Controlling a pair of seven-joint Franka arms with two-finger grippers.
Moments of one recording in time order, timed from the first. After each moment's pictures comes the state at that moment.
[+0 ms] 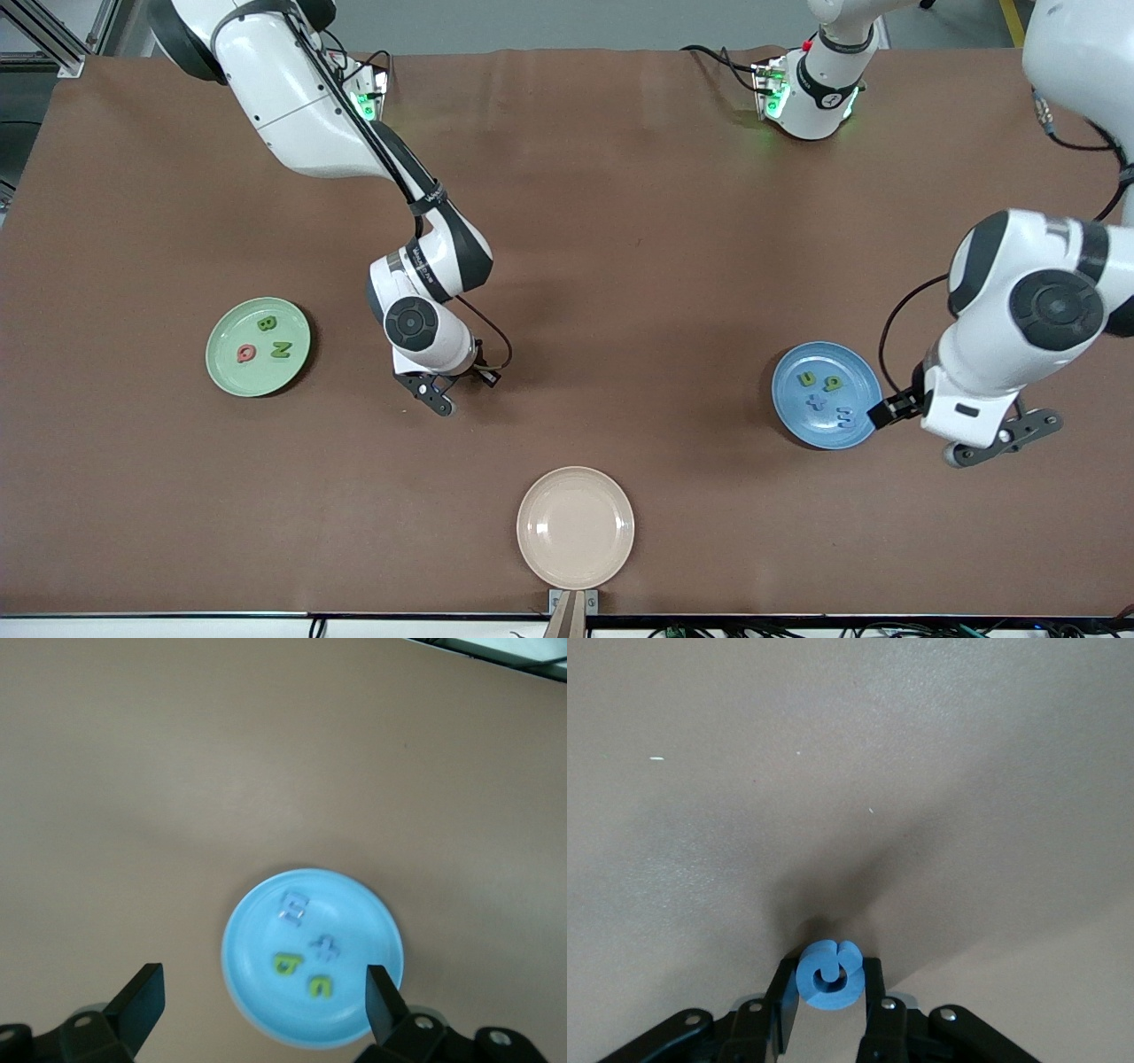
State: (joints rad) left arm 0.36 0.51 -0.64 -1.44 0.49 1.84 -0.68; right arm 0.45 0.77 0.07 -1.59 0.07 2.31 1.11
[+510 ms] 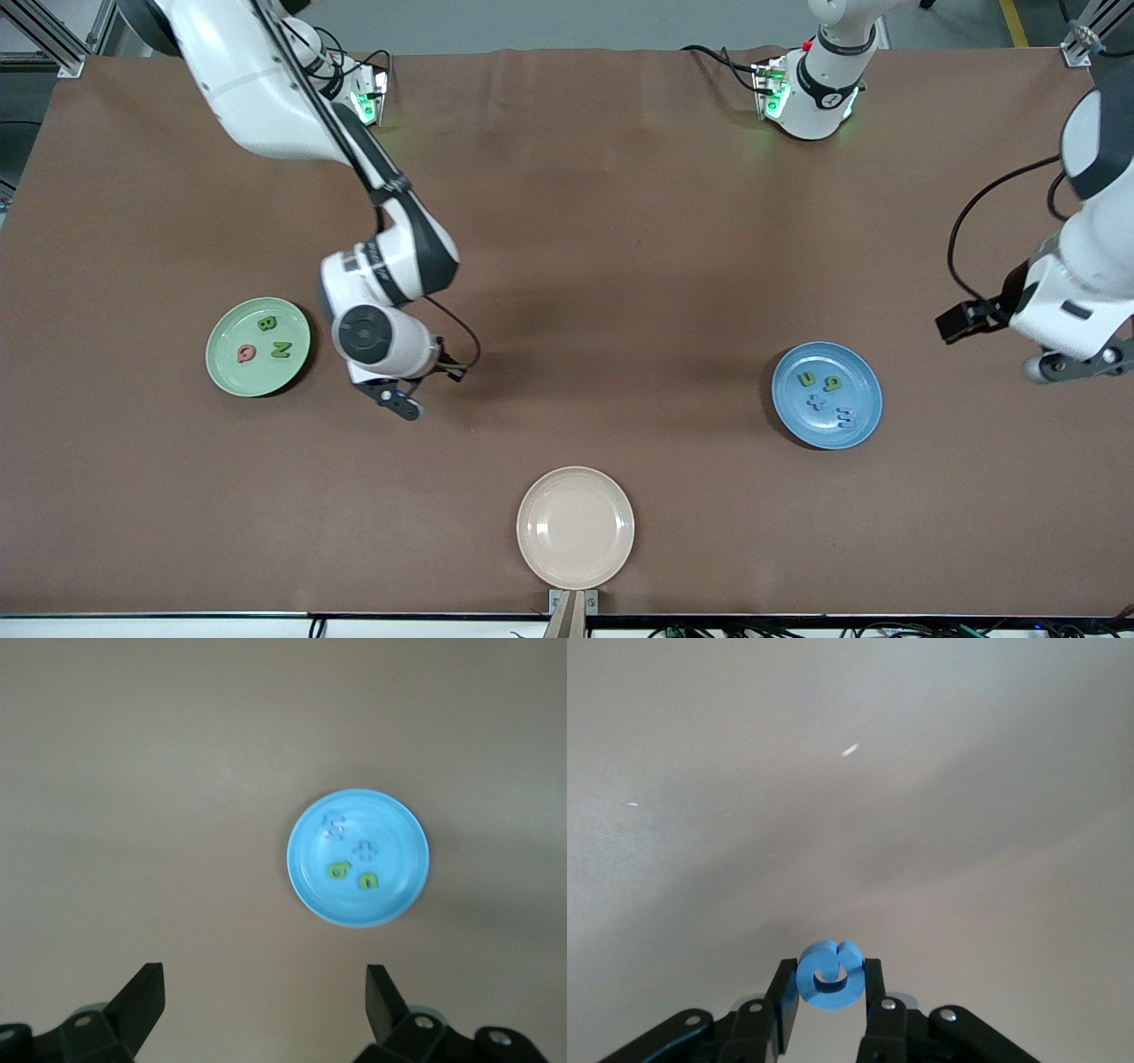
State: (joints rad) left arm 0.34 0.24 -0.49 -1.44 0.23 1.64 -0.25; right arm 0.34 0.58 0.05 -1.60 0.07 2.00 0.82
